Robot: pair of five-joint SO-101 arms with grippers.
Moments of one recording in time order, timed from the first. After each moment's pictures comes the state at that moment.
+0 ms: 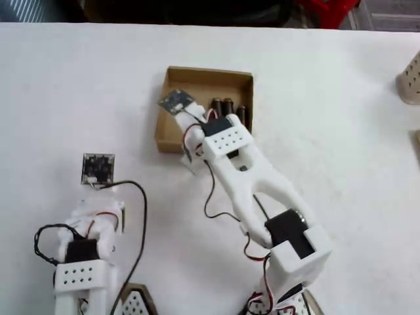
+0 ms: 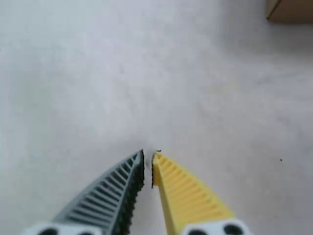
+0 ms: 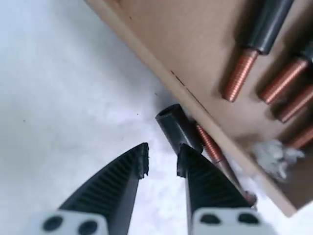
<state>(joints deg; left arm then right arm) -14.2 -77.9 97.6 40.7 -5.7 -30.2 10.9 10.7 62.9 20.9</state>
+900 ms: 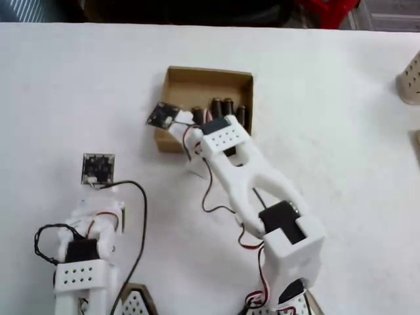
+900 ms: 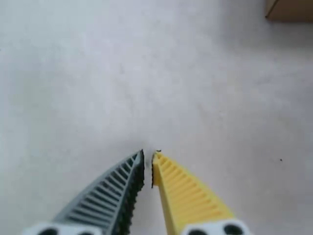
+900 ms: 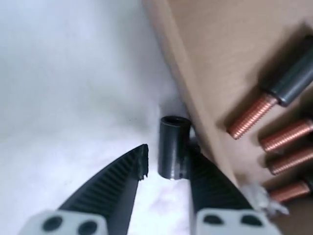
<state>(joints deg) -14.2 -77.9 97.6 40.7 -5.7 -29.1 19.9 8.6 59.6 39.3</state>
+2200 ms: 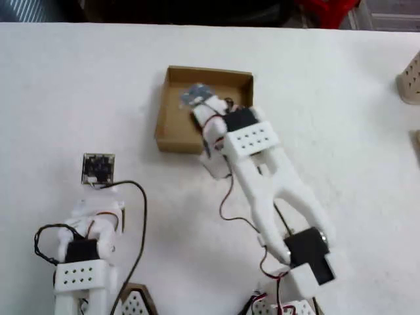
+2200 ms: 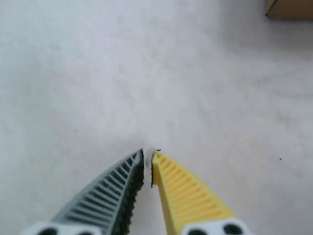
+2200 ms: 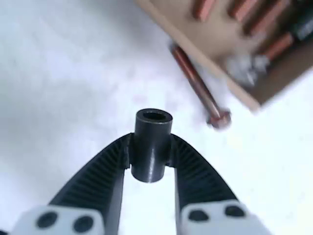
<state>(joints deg) -14.2 -77.9 97.6 40.7 -5.7 -22.7 -0.8 11.3 81.0 17.0</state>
